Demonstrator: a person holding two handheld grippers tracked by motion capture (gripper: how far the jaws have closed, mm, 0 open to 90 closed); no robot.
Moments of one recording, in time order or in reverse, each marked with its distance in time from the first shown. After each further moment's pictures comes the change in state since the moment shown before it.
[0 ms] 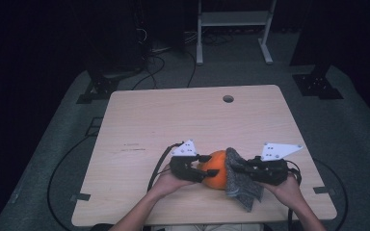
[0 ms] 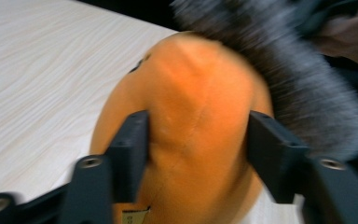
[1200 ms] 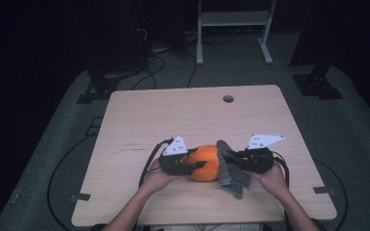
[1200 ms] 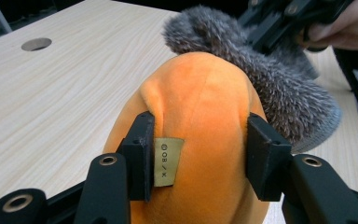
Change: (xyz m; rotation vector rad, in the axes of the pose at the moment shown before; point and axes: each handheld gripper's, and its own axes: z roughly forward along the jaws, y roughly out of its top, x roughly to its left) left arm 0.008 0.004 -0.028 0.043 0.217 0.057; right arm -0.030 -0.003 0.039 0.026 -0.034 0.079
